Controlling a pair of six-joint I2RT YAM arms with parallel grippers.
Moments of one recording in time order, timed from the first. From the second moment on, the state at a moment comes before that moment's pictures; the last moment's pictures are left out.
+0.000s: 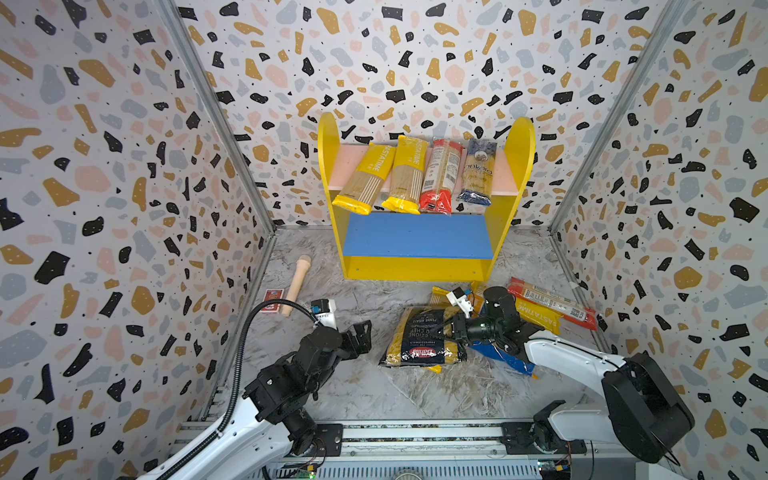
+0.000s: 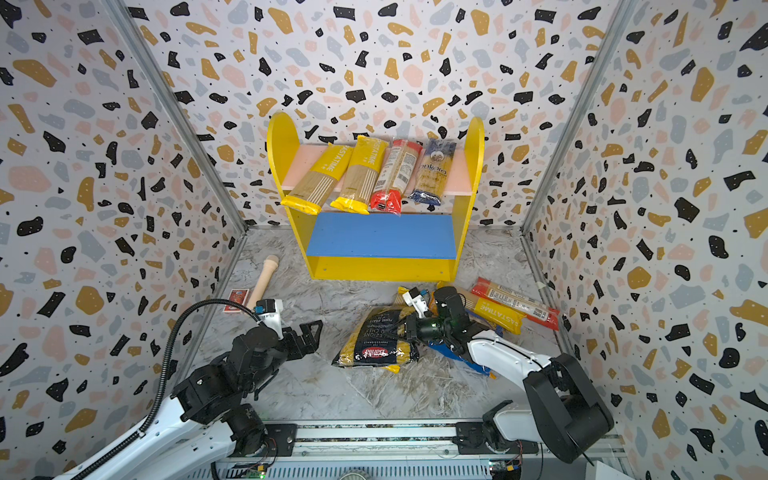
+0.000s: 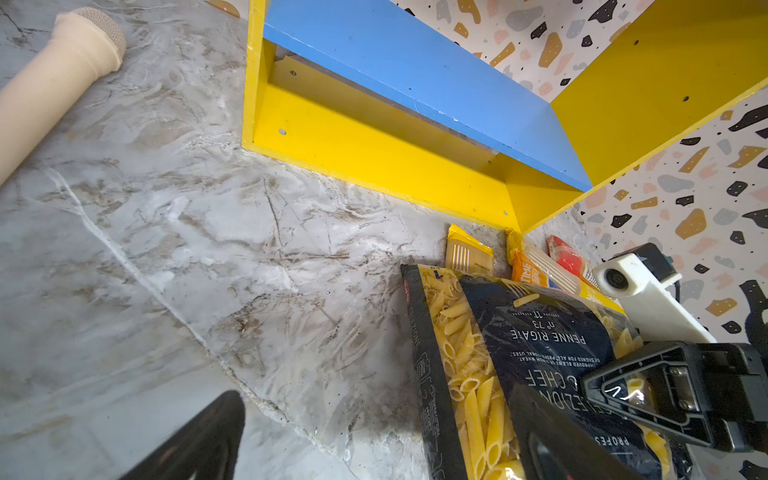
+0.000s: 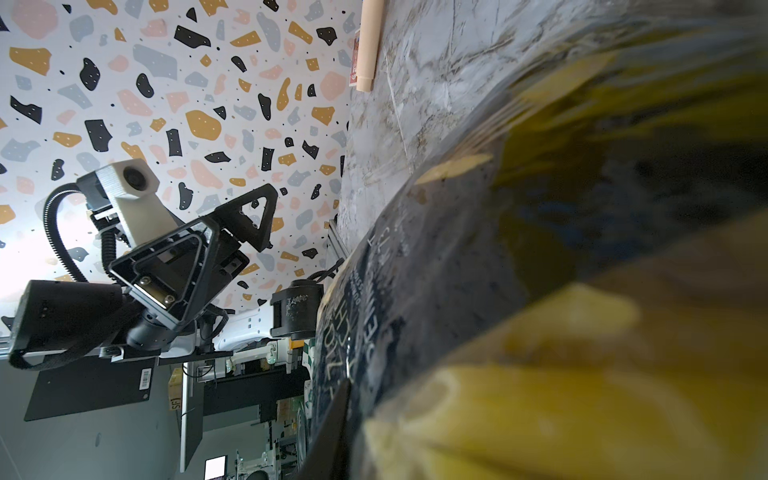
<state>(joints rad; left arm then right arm) -0.79 0.58 0.60 -0.56 -0.35 -0.77 0.52 1.28 0.59 0.15 -0.92 0.86</state>
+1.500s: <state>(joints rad) -0.76 0.43 0.61 -0.58 -0.43 -0.83 0.48 1.51 1.16 -0.11 -0.89 0.56</state>
